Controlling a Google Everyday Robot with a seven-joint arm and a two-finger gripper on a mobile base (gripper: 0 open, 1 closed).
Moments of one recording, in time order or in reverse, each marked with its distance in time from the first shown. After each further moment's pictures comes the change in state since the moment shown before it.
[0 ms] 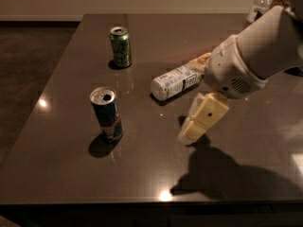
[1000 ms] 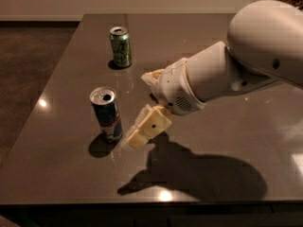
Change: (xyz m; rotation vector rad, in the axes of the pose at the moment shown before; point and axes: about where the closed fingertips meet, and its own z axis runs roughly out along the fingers) arm -0.071 0.024 0.073 -0.070 -0.262 0.051
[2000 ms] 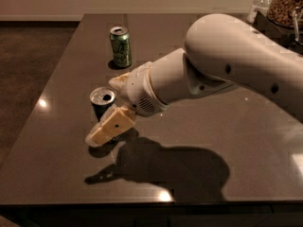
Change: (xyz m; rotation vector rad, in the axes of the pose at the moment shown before) arm -0.042 0.011 0.058 -0.057 -0.087 -0.020
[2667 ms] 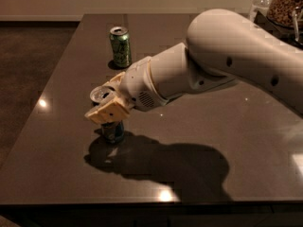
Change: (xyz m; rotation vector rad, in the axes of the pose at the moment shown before) arm -0.013 -0.005 -0.003 -0.017 -0.051 0.010
